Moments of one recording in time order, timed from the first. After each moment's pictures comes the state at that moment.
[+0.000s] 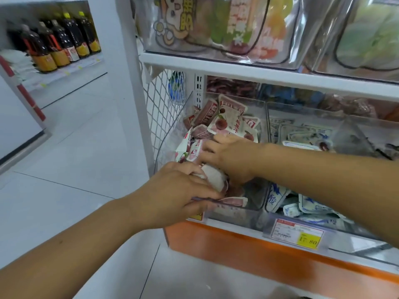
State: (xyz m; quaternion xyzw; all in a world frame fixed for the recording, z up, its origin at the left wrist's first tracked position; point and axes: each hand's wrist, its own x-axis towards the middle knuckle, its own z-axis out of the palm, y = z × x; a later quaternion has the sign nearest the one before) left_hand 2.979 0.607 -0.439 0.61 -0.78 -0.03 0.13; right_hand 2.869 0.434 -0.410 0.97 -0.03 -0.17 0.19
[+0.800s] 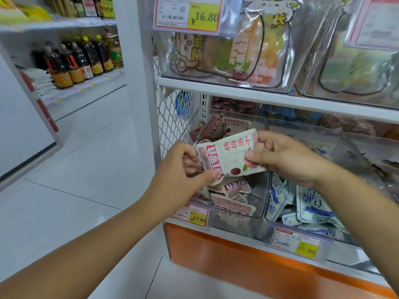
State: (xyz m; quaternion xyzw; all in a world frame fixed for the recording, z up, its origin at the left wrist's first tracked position) left_hand 2.962 0.603 -0.418 0.68 -0.48 -0.19 0.52; right_hand 2.793 0.437 -0.368 0.72 -0.18 0.13 -0.65
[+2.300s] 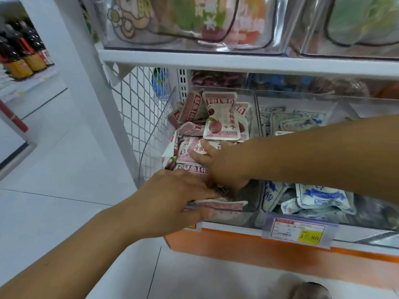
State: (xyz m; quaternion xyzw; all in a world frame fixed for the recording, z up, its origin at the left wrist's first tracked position) left_hand 2.975 0.593 -0.435 0.59 -0.79 -0.08 0.13; right_hand 2.874 0.445 -0.422 0.90 -0.04 -0.38 0.21
